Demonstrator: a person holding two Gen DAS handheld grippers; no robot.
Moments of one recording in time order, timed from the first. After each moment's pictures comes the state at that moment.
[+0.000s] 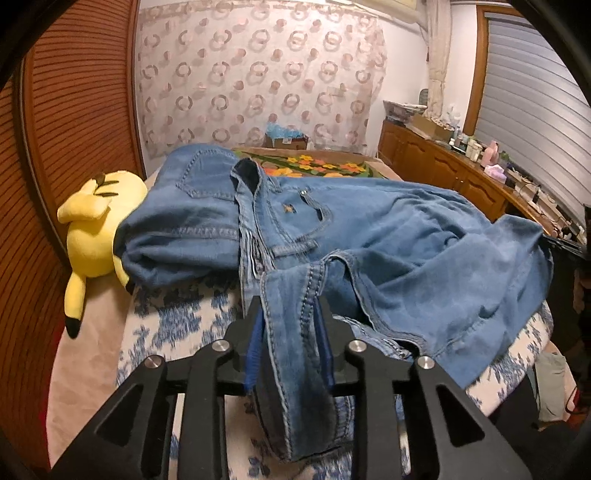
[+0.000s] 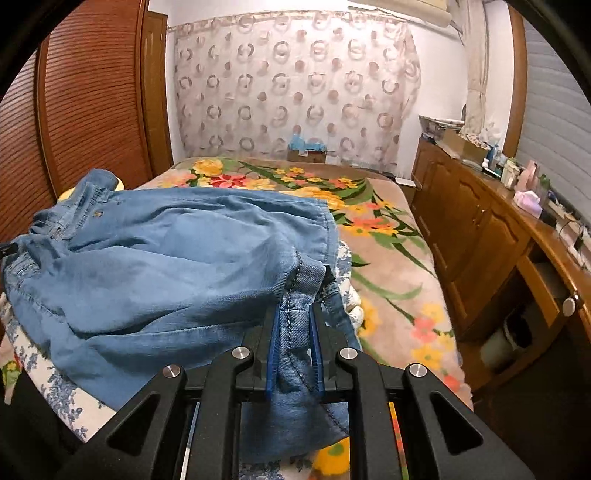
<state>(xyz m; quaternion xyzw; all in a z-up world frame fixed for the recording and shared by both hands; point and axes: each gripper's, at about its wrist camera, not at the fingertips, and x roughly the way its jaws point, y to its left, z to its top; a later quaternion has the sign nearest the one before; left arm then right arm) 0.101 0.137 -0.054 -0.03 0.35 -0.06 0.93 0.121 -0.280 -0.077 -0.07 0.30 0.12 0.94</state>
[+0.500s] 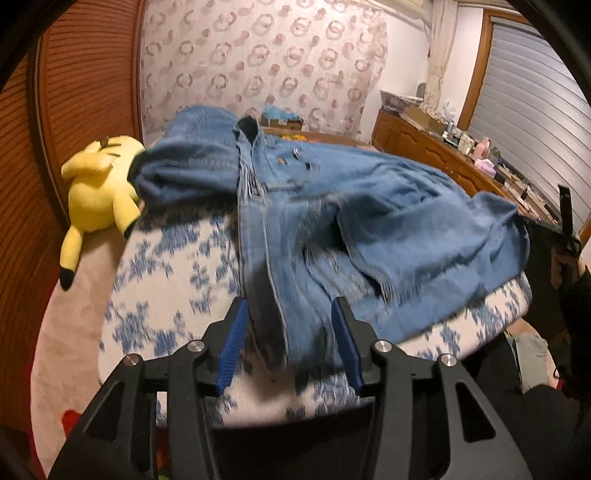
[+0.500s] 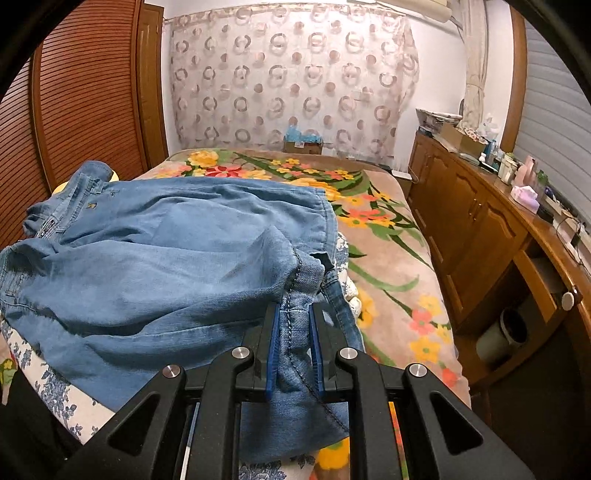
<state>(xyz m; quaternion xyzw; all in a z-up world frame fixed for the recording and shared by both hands) 0.034 0.139 -0.075 -0.06 0.38 -0.08 0.92 0.131 -0.269 -0.067 -0.08 0.31 0.12 0.94</state>
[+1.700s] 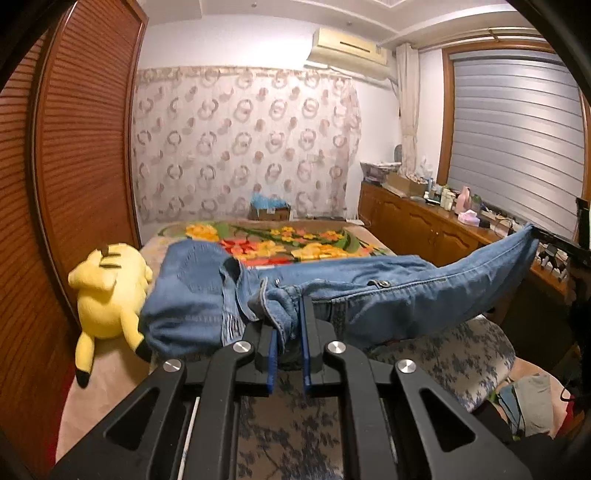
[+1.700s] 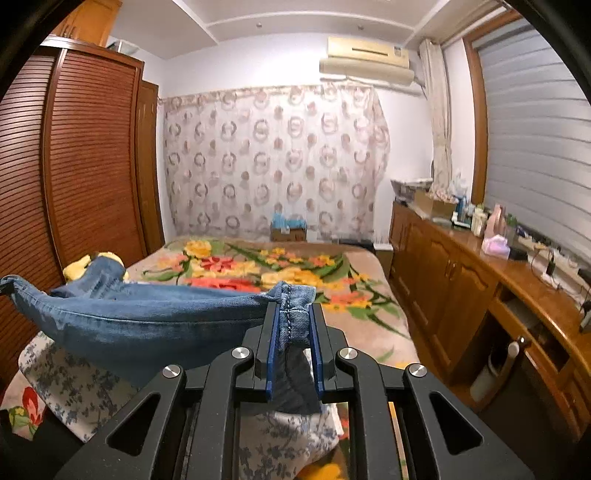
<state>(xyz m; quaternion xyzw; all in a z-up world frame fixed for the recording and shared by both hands) 0.048 0.131 0.046 -0.02 0.22 -0.08 0.97 0.042 -0.306 0.024 -0.03 0.15 0.10 0.98</state>
